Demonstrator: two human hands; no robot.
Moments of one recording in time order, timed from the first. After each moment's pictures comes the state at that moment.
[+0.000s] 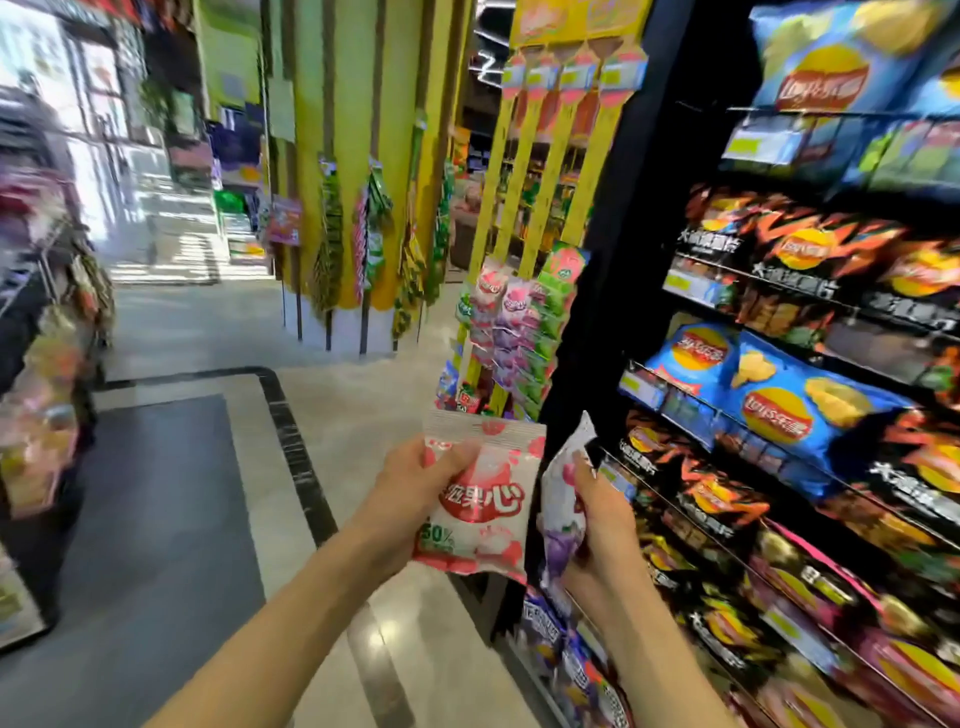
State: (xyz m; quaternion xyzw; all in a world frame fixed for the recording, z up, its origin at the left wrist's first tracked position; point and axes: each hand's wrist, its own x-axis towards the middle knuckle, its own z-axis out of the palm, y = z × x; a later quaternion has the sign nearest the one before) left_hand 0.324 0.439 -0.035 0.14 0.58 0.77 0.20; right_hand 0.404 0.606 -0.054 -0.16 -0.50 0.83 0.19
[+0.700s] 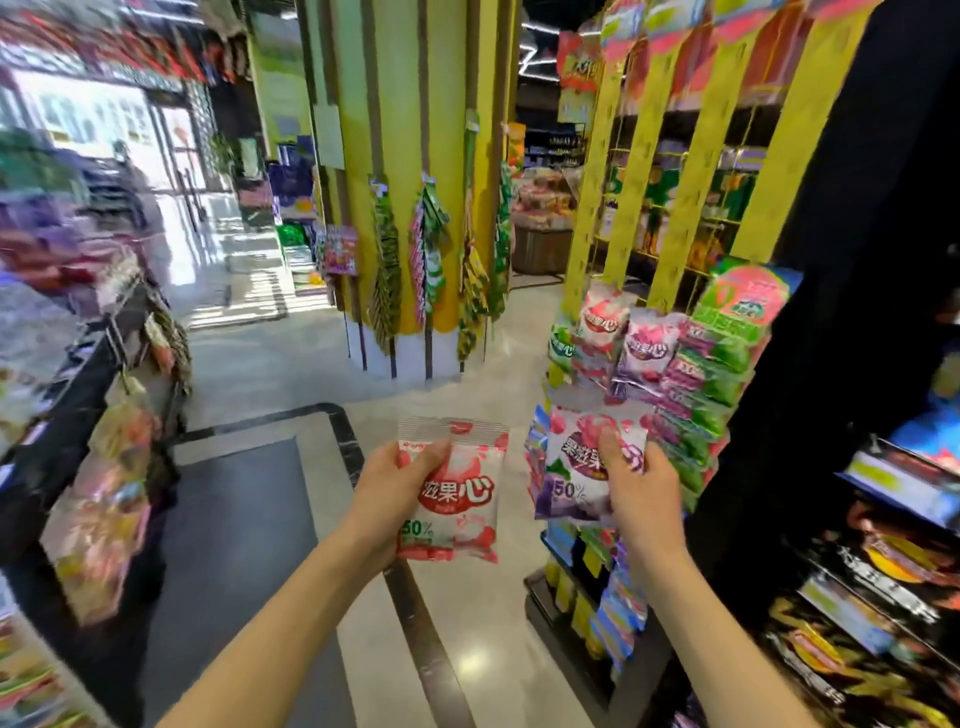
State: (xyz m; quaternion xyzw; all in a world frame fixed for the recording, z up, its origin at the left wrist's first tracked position) left_hand -0.003 0.400 -0.052 0.08 0.69 0.71 0.12; right_hand 0.070 0.619 -0.059 -0.22 -0.67 0.64 0.29
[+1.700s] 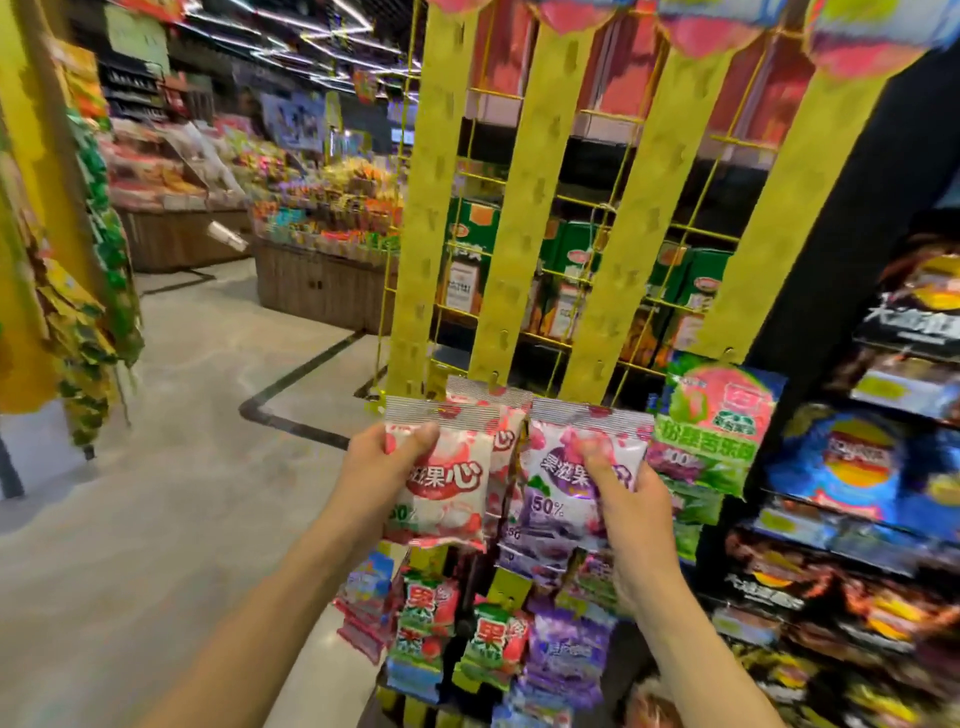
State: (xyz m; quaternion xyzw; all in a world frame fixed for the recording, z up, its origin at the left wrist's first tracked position) left_hand -0.400 0.657 -0.025 0.33 0.56 0.68 0.34; right_hand -0.179 0.715 -0.001 -0.43 -0.57 0.49 0.50
